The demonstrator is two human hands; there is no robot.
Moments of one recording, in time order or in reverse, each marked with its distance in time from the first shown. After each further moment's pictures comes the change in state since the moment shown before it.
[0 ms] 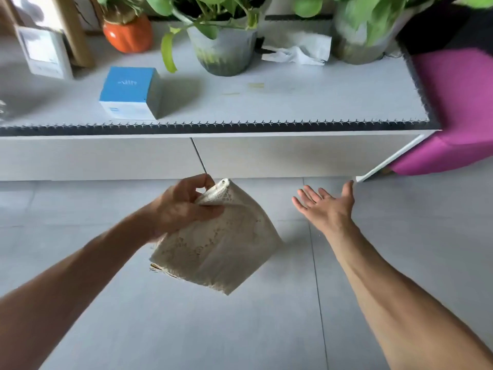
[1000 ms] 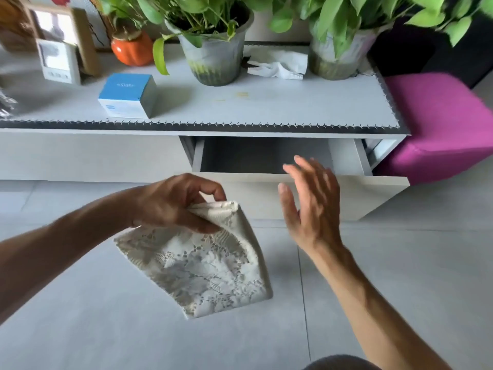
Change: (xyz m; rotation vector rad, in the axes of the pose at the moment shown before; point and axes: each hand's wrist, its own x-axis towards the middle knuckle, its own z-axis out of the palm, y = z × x) left_hand -0.025 0.037 0.037 0.404 -0.270 0.253; right_hand -0.097 0.022 0.008 -1.742 -0.162 -1.640
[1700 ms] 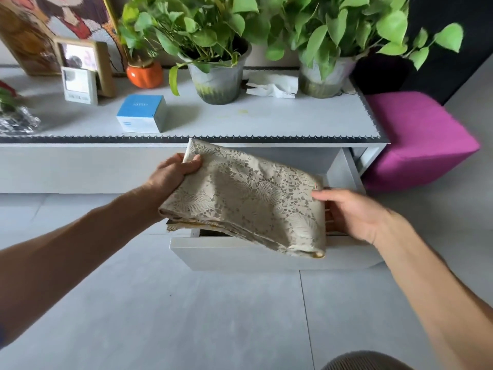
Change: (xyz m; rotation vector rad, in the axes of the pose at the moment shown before) left_hand 0.012 -0.009 -0.008 -0.744 0.758 -0.231; right_hand 0.026 0.050 -0.068 0.986 -0.749 0.990
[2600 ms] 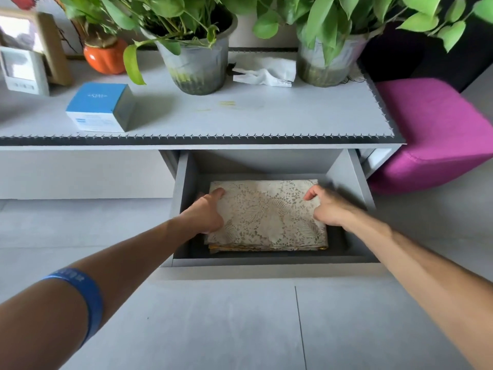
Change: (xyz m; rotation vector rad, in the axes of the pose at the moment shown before) left_hand 0.102 -0.097 0.058 1.079 -0.170 -0.075; right_hand 0.099 0.007 -0.027 -0.993 0.277 0.143
